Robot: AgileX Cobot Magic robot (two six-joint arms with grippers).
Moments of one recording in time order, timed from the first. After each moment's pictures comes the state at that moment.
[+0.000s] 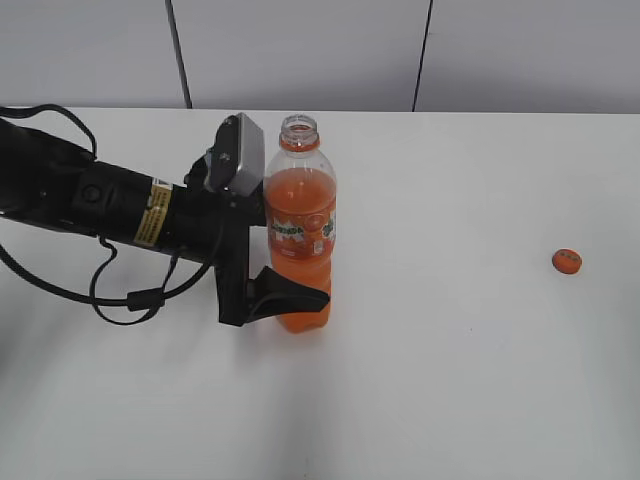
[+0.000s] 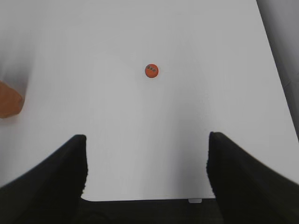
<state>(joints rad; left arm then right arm) -0.35 1.99 -0.98 1.54 -0.89 -0.74 -0.04 0.52 -0.97 0.07 1.22 -0.08</state>
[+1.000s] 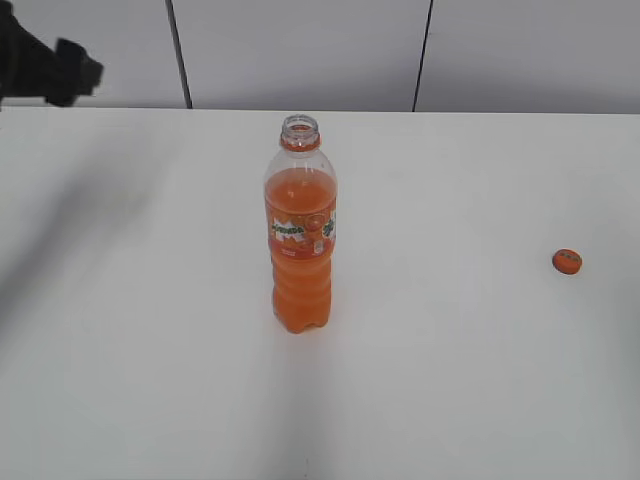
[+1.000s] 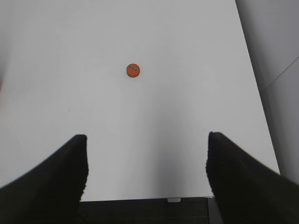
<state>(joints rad) -0.11 1.55 -0.98 1.75 -0.04 -1.52 -0.04 0.52 -0.96 0.01 1.22 -0.11</state>
